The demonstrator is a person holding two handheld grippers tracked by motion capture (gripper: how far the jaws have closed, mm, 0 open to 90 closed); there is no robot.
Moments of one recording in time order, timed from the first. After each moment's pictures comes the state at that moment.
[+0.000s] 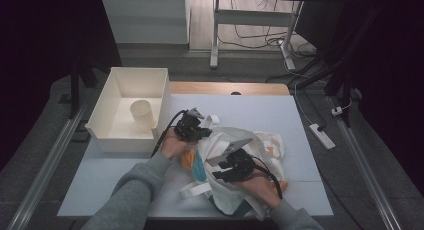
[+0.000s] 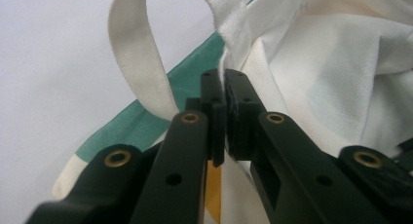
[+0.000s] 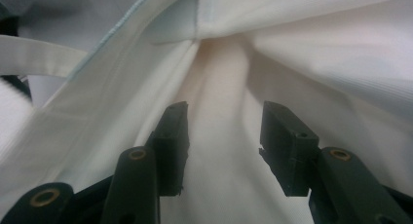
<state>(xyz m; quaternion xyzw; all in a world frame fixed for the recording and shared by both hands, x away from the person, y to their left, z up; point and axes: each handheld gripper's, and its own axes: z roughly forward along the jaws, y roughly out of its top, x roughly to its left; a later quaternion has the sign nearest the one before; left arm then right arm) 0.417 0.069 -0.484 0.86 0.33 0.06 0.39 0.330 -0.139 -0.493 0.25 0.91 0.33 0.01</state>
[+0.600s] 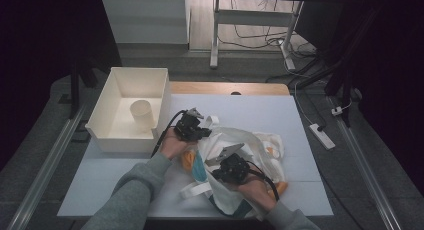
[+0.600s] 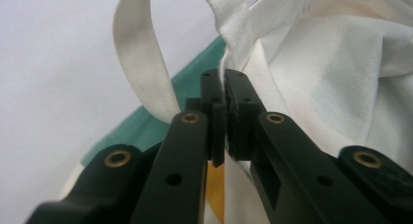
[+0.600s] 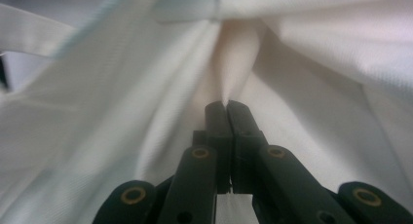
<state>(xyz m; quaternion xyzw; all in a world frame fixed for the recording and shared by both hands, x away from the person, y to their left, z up) 0.419 0.071 -0.485 0.86 0.33 0.05 0.39 0.319 -0.130 -0.499 0.21 0.93 0.31 0.04</state>
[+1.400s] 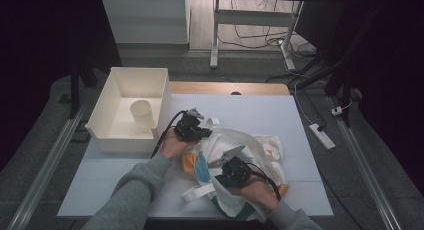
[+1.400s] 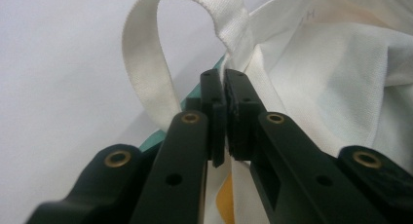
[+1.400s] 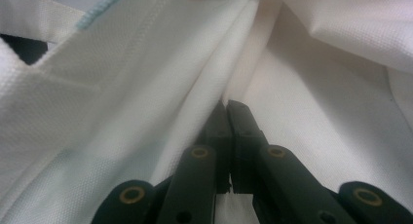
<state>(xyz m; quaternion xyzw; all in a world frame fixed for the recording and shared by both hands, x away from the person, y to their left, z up) 0.417 0.070 -0.485 0.86 0.33 0.05 0.39 0.318 -0.136 -0.508 0.19 0.93 0.30 -0.01</state>
